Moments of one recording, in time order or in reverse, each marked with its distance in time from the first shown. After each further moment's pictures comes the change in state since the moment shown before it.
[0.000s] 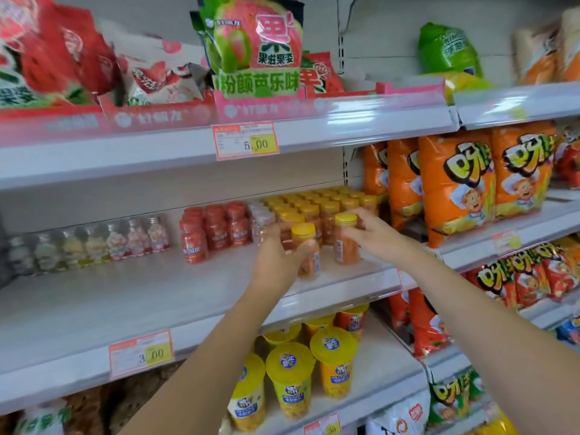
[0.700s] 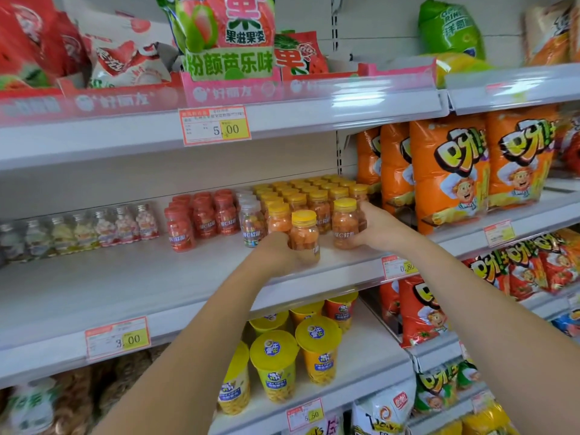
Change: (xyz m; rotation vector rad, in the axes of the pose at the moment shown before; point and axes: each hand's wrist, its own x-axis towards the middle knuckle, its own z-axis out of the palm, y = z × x) left_hand -0.001 0.029 0.020 0.457 -0.352 -0.252; right_hand 0.006 0.032 -0.028 -0.067 -0.114 0.015
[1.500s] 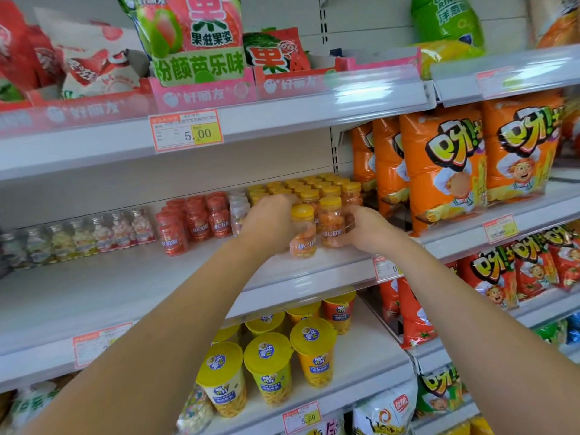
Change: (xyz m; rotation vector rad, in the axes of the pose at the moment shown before) left_hand 0.016 0.043 -0.014 0.533 0.321 0.249; right_hand 0.004 0.002 0.004 -0.064 0.079 0.008
